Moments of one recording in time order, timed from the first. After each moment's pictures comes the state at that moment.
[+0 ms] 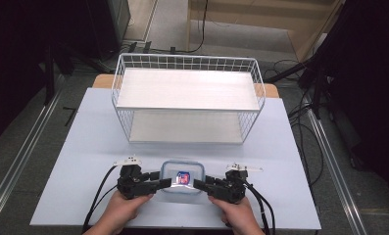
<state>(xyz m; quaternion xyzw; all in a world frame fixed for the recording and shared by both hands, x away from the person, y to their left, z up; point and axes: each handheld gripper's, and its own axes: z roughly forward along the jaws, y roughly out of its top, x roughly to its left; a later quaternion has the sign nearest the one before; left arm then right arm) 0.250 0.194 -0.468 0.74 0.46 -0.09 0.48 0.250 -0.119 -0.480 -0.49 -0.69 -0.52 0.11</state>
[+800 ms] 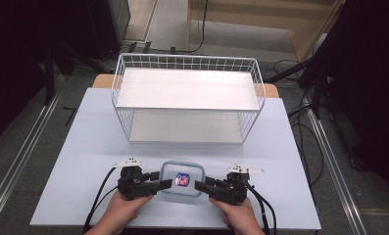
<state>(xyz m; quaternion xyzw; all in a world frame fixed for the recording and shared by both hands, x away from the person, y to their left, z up) 0.248 0.196 -0.464 0.74 0.45 -0.06 0.50 0.245 -0.123 -0.479 -0.47 -0.70 -0.53 0.10</state>
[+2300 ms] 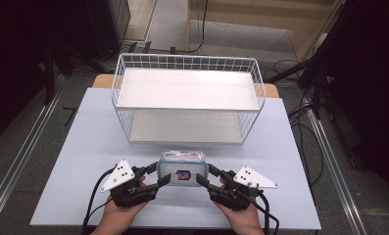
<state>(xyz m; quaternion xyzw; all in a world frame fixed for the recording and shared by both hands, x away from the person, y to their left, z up) 0.208 0.188 -0.414 0.72 0.35 0.13 0.58 0.216 -0.120 -0.423 -0.35 -0.69 -0.62 -0.10</state>
